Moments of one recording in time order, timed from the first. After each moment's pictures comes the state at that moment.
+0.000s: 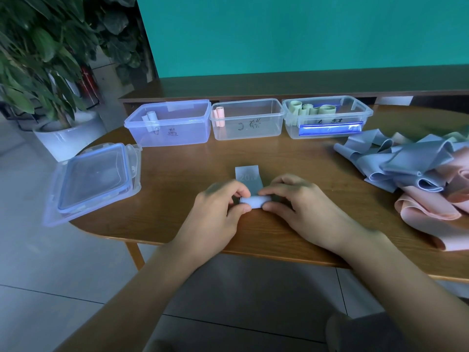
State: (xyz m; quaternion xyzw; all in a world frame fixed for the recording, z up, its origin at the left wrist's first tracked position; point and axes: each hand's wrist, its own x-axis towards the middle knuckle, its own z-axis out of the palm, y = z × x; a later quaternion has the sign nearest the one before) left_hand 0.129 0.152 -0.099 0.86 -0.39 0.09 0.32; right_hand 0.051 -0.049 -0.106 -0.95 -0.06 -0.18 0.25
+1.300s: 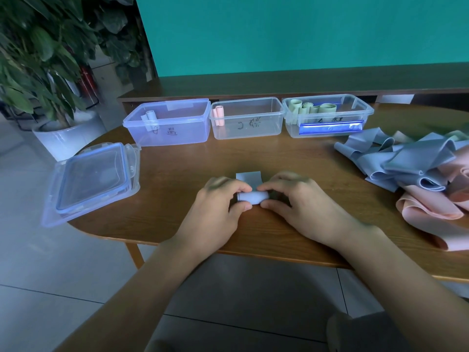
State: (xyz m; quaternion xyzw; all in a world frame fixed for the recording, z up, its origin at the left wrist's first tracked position) left_hand 0.136 0.147 -0.100 0.86 -0.39 0.10 0.32; right_hand 0.060 -0.052 -0.107 -0.95 -0.07 -0.19 0.25
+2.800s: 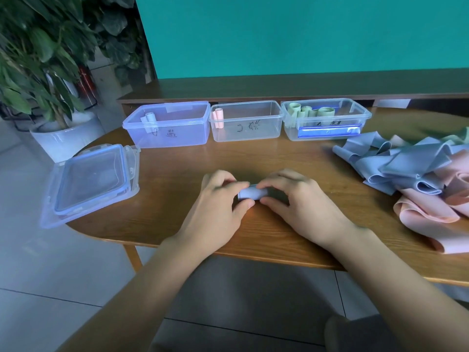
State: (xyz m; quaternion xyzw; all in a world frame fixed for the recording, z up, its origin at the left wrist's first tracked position) left_hand 0.148 0.140 -0.113 0.86 -0.40 0.15 0.28; right_hand 0.063 -0.049 -0.109 -0.94 -0.05 -0.26 0.23
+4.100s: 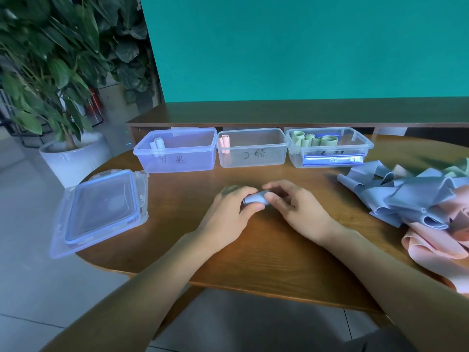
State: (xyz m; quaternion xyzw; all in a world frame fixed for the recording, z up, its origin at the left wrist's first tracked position) left_hand 0.201 0.111 -0.100 0.83 -0.42 0.08 0.35; right_hand 0.112 -0.066 -0.098 -0.89 0.00 -0.20 0.41
